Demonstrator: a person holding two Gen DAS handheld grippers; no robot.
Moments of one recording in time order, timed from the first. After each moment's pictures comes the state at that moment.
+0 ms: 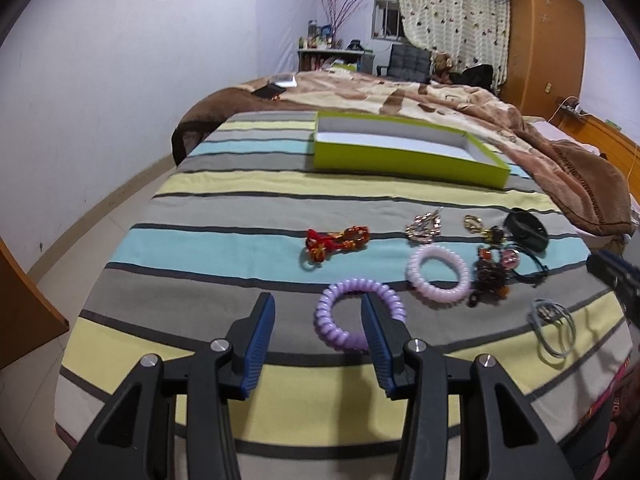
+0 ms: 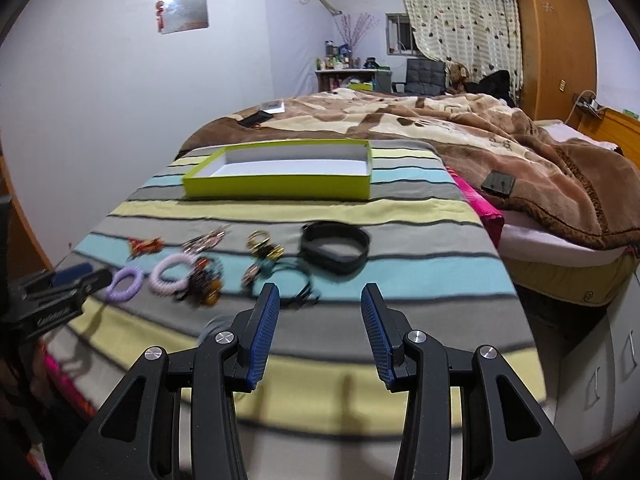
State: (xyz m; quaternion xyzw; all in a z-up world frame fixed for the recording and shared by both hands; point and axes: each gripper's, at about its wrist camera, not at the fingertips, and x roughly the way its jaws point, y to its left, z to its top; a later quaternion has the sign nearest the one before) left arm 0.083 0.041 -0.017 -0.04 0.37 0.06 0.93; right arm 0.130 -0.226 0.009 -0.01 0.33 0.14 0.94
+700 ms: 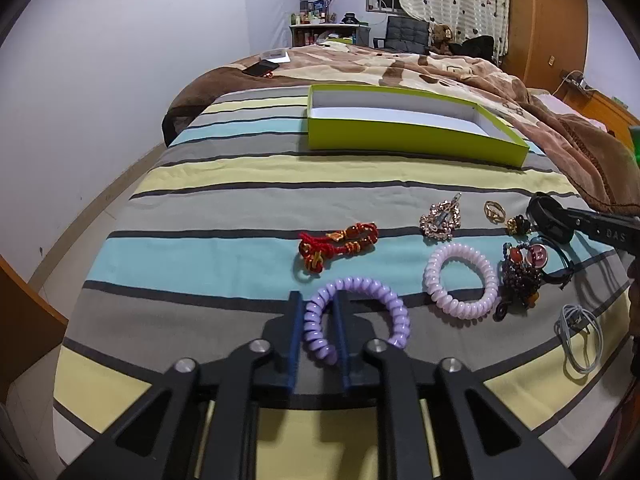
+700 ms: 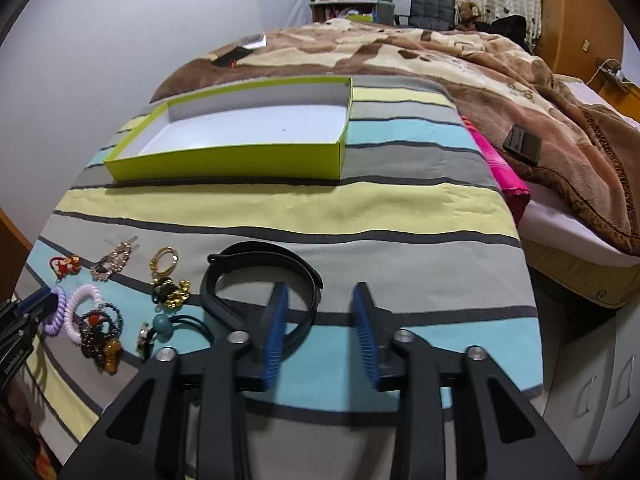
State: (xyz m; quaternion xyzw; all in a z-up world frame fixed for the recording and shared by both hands) left arm 0.118 0.040 -0.027 -0.02 0.41 0.05 0.91; right arm 0.250 -0.233 -0.025 -0.03 0.45 0.14 0.88
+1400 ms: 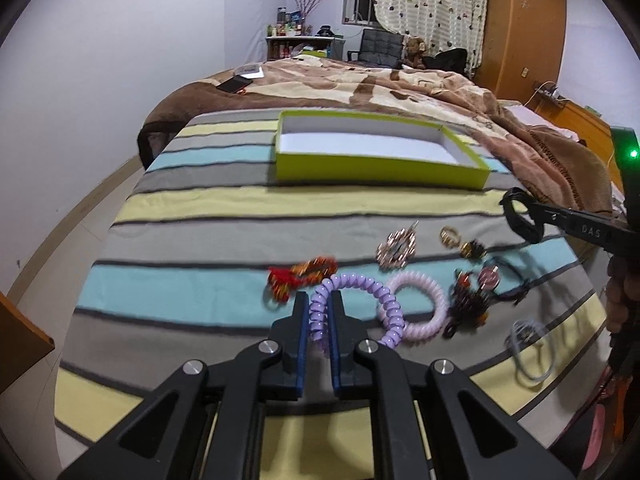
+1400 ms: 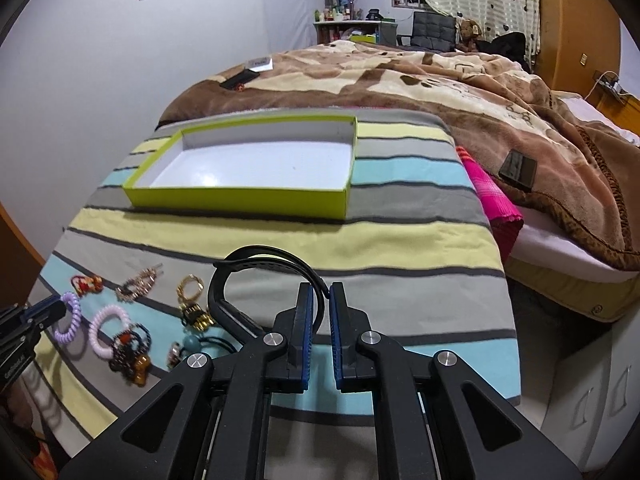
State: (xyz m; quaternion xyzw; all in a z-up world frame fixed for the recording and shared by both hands) left arm 0.123 0.037 0.003 -0.04 0.39 -0.01 0.92; right arm 0.244 -0.231 0.012 -0.02 0.42 0.15 0.90
